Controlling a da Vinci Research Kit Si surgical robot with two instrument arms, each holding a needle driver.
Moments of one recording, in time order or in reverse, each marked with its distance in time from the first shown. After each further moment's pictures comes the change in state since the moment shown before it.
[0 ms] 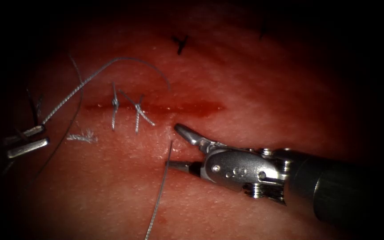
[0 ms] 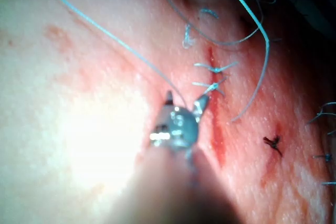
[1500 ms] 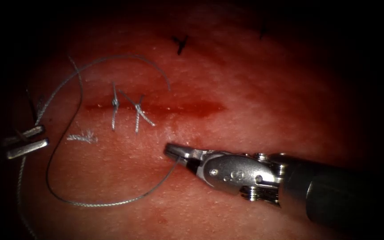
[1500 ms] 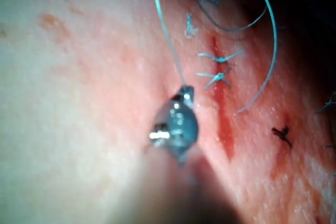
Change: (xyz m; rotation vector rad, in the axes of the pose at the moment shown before) right arm 0.000 -0.003 -0.003 -0.002 0.076 0.023; left arm 0.000 0.000 0.000 0.001 -0.001 -0.001
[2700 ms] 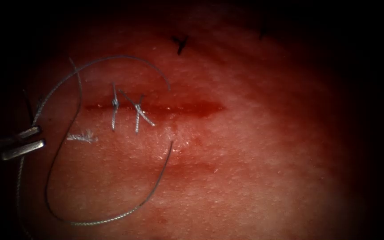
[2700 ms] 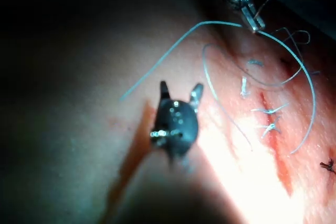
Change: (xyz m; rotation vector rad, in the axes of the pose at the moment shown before) right arm 0.017 -0.004 -0.009 0.100 0.054 0.150; left arm 0.001 0.000 -0.001 0.000 0.002 0.006
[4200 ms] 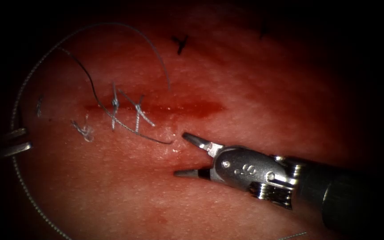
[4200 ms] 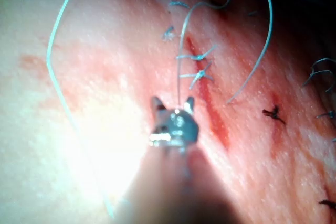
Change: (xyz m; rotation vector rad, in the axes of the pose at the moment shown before) right arm -0.016 0.011 0.008 -0.039 -0.104 0.040; left arm 0.002 0.000 -0.001 -0.015 -0.007 -0.021
